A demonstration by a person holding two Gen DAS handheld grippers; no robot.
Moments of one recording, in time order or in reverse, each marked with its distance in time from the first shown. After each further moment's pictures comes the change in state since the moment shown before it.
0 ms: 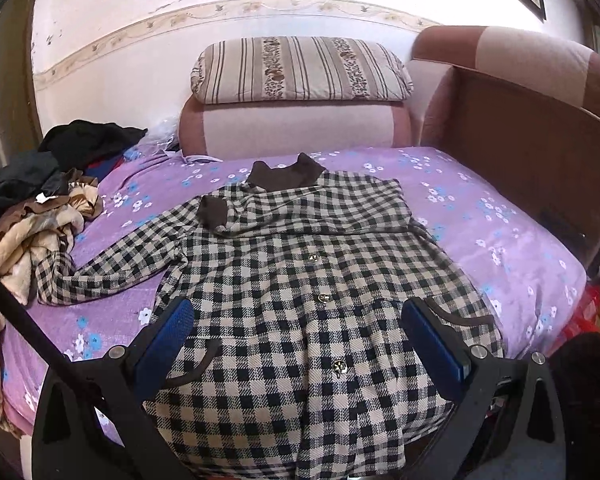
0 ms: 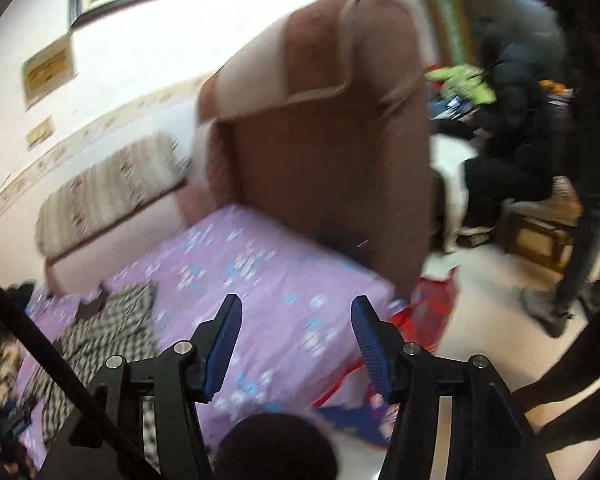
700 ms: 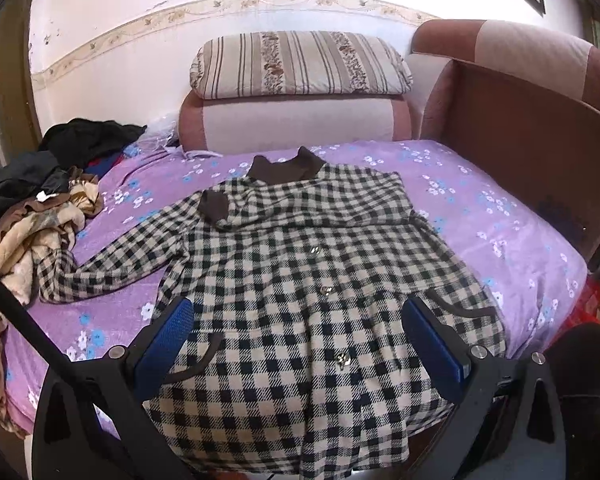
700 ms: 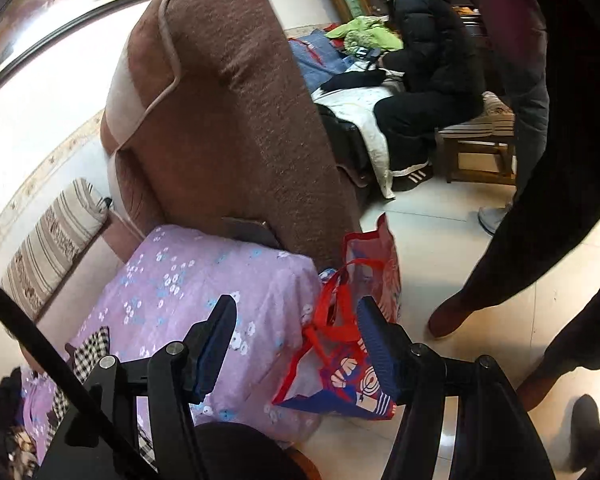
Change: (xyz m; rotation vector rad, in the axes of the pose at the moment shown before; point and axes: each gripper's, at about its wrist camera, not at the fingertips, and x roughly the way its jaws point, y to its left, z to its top) left arm 0.001 0.002 -0.004 0.005 0.029 0.009; right arm 0.037 -0.090 -0.021 0.295 0.090 -0.135
